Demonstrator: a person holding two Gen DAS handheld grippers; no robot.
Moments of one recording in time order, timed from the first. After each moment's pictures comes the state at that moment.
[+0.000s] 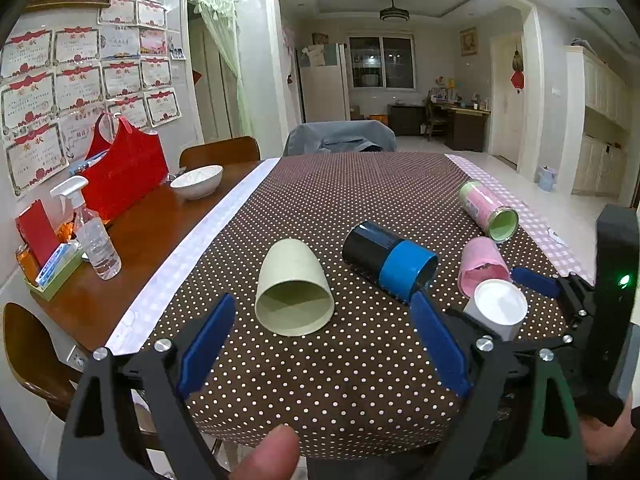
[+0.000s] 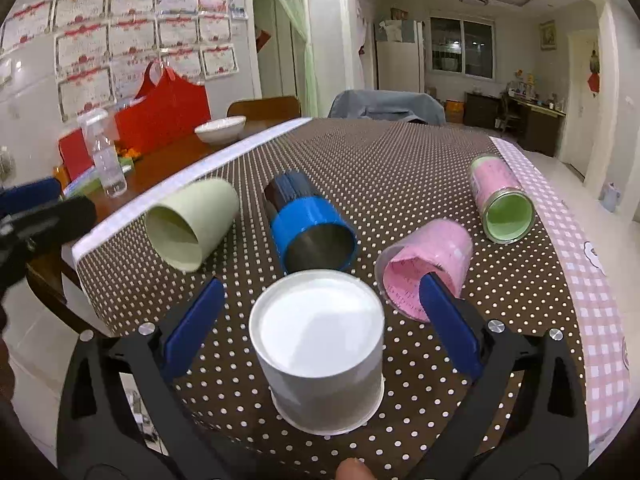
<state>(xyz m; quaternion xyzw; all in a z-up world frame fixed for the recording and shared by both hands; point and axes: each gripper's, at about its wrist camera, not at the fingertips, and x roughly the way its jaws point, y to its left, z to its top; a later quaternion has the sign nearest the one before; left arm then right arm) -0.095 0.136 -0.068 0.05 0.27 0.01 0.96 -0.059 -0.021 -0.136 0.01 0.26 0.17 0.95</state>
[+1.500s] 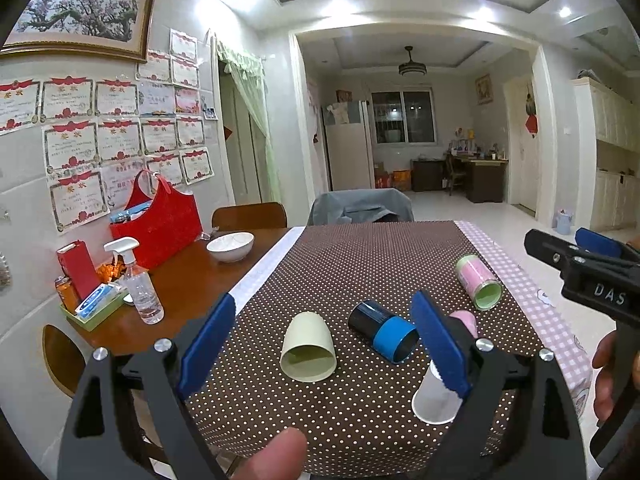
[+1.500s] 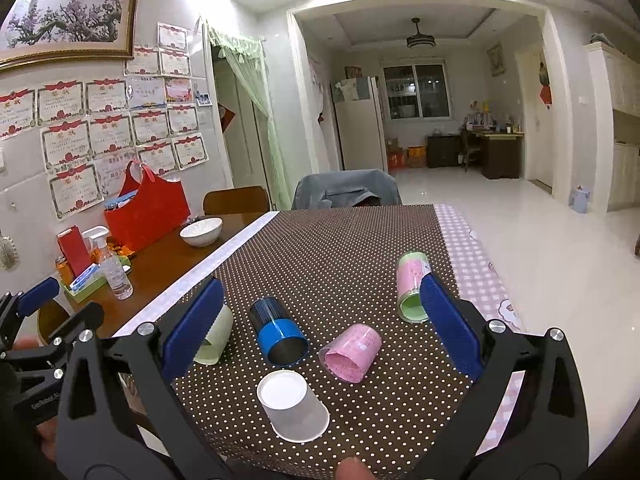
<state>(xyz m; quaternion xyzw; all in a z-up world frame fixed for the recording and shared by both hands) -0.166 0.105 0.017 0.05 0.16 0.06 0.98 -0.121 -0.091 0.002 0.07 0.16 0.11 0.98</state>
